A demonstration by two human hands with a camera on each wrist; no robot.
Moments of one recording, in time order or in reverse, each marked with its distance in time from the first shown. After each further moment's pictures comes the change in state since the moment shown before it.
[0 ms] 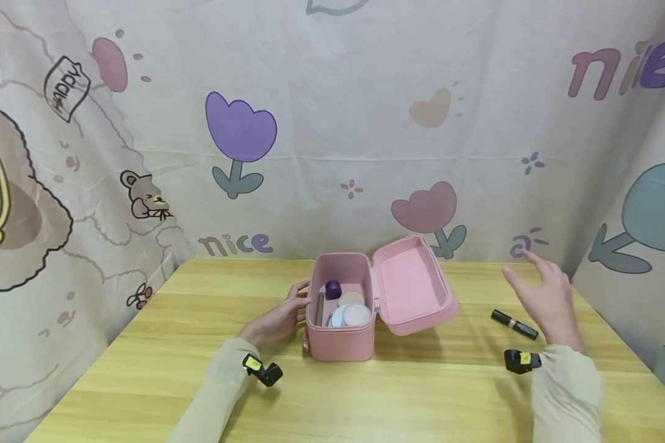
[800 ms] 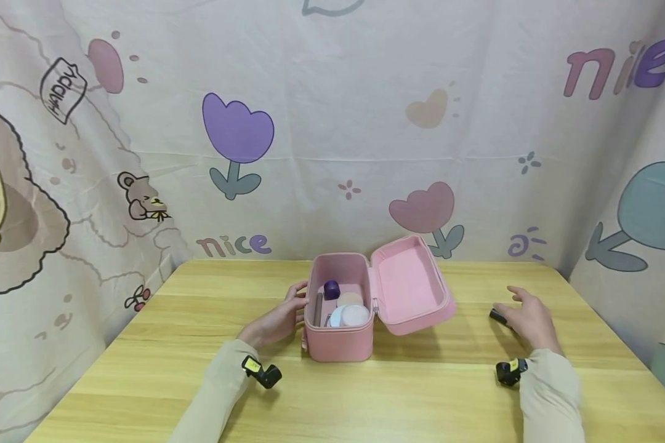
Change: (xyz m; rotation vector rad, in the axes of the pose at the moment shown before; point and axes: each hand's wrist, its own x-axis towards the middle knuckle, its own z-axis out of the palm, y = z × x) left_hand 0.000 -0.004 0.001 -0.006 -0.004 0.034; right_hand -0.003 0.059 0.033 -0.137 -0.236 0.035
